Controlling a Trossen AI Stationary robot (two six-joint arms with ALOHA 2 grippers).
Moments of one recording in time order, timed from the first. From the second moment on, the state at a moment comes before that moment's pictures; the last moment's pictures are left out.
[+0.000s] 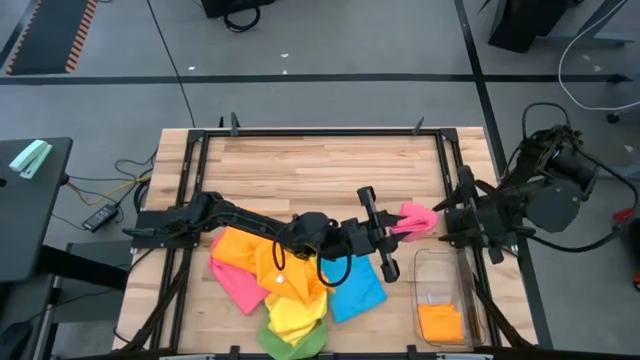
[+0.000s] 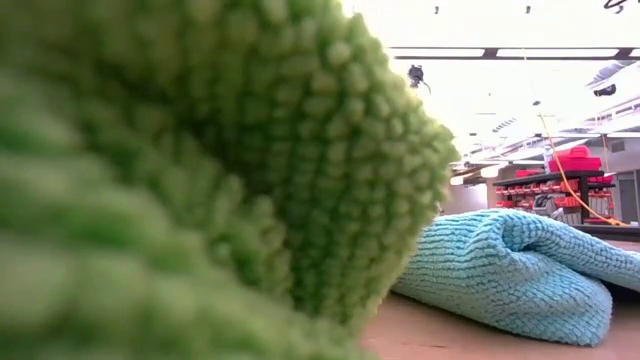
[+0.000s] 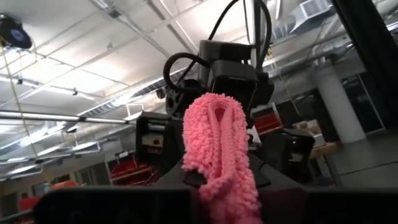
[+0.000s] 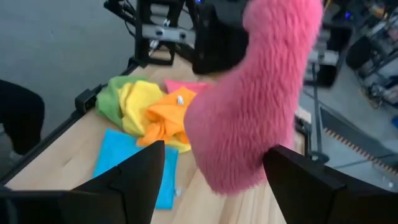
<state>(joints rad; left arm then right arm) -0.28 2.19 2.02 0.80 -0.38 0.56 0.88 1.15 1.76 -1.24 0.62 -0.07</state>
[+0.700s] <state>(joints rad) -0.26 2.19 2.02 0.79 -0.32 0.50 0.38 1.14 1.76 -1.21 0.01 -0.21</state>
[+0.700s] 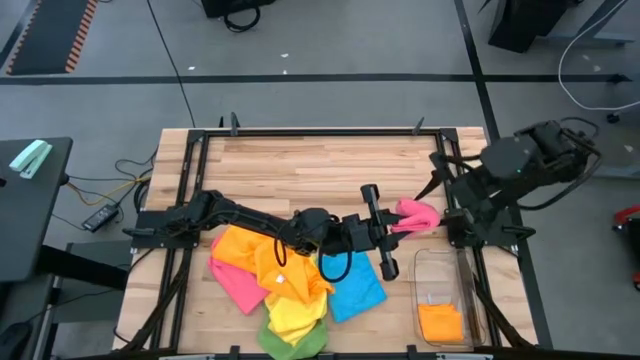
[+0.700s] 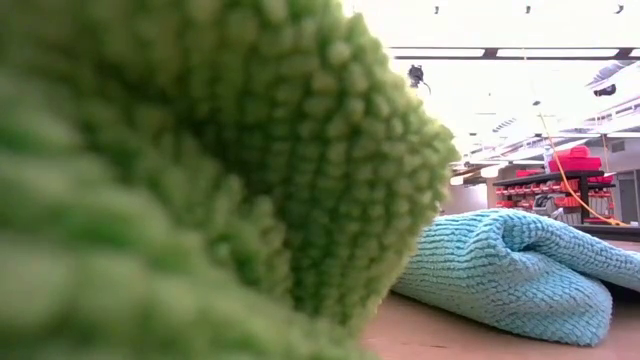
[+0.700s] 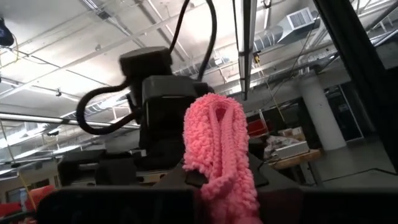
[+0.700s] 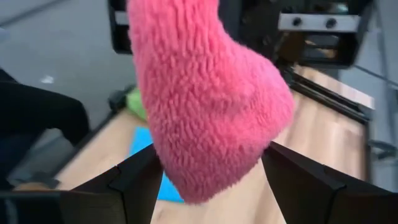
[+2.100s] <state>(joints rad) -0.23 2.19 2.02 0.71 -0.47 0.56 0.26 1.20 1.76 -1.22 -0.08 -0.29</state>
